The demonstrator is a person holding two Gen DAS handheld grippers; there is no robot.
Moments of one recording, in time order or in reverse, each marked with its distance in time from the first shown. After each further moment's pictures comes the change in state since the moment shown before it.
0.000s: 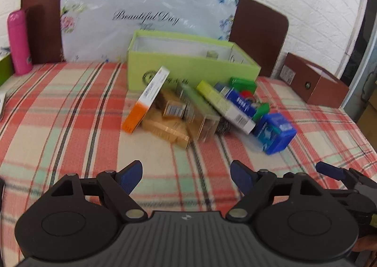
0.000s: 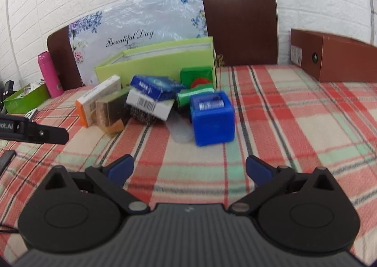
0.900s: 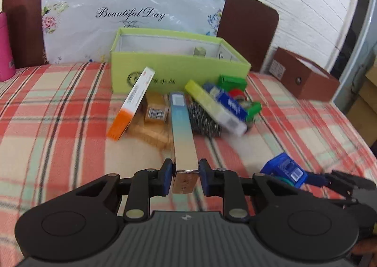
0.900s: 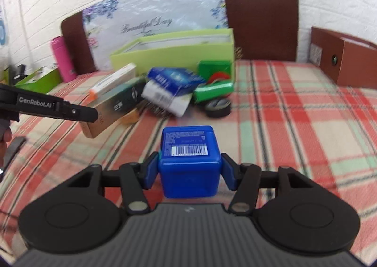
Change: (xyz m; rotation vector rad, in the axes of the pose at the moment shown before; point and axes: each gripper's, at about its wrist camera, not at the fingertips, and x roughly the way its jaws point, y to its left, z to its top) left arm 0.001 0.011 0.001 0.029 0.073 -0.062; right arm 0.001 0.009 0.005 -0.054 0.110 0.091
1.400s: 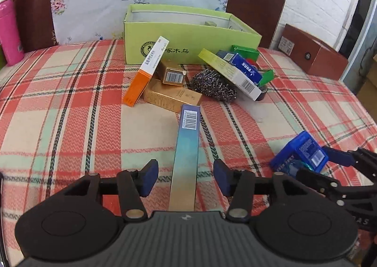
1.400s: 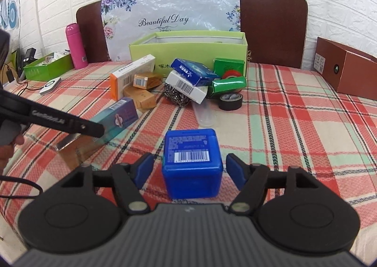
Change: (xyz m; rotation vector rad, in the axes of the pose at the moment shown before) left arm 0.016 0.009 -0.017 0.018 0.084 0.057; right arm -0.020 0.027 -0.018 -0.081 -0.020 -0.026
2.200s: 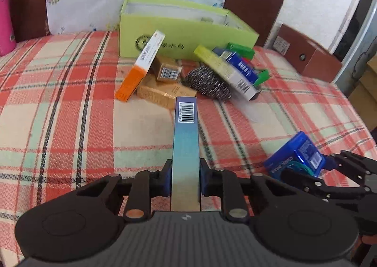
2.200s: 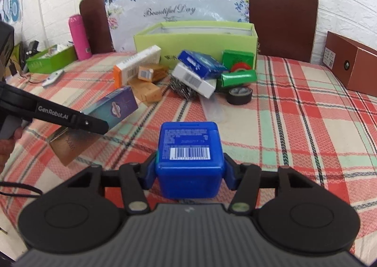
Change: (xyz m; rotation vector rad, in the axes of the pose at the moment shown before) left arm -0.008 0.006 0.007 -0.033 0.011 -0.083; right arm 0.011 0.003 0.008 -0.009 0.042 0.046
